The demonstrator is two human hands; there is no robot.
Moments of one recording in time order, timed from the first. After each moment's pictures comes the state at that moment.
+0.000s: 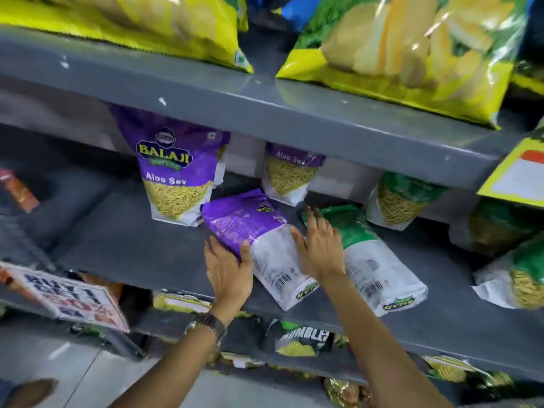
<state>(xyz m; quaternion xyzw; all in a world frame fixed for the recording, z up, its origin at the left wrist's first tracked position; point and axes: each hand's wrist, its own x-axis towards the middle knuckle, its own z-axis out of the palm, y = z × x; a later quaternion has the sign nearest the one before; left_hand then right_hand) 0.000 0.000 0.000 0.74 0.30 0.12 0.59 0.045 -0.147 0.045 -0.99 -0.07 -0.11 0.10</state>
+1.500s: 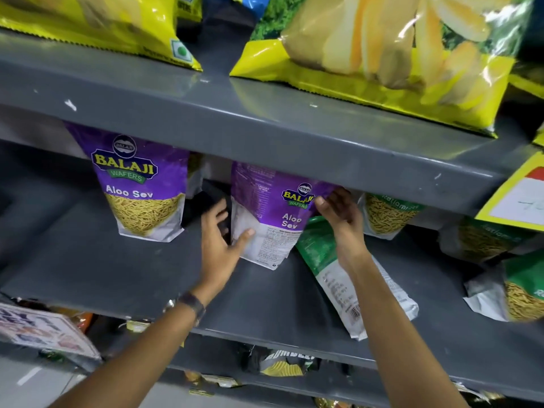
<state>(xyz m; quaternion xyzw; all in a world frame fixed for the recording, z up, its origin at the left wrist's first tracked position) 0.068 -0.001 0.007 0.71 0.01 0.25 0.65 0.089 -0.198 0.096 -0.68 -0.04 -0.12 0.72</state>
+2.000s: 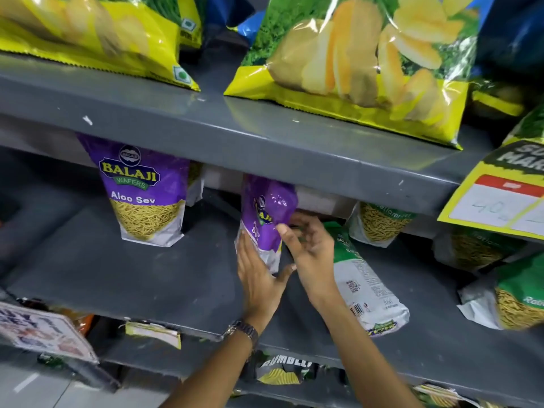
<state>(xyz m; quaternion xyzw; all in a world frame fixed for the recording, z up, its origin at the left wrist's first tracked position) 0.041 -0.086 -0.008 0.79 0.06 0.25 0.56 0.031 -0.153 0.099 -0.70 -0.11 -0.14 0.69</state>
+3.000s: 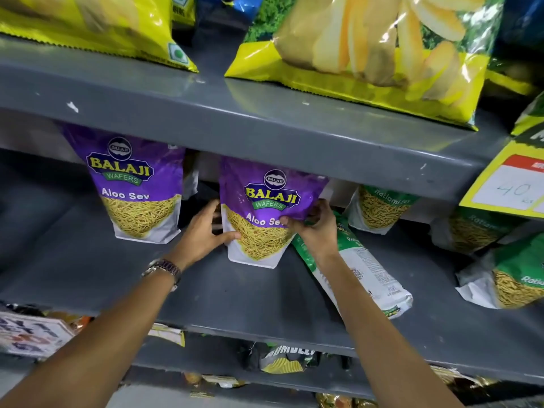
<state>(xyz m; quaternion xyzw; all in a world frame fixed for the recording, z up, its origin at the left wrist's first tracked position) 0.106 0.052 0.009 0.84 -0.11 0.06 0.53 0.090 -0.173 0.071 -0.77 0.03 -0.12 0.62</state>
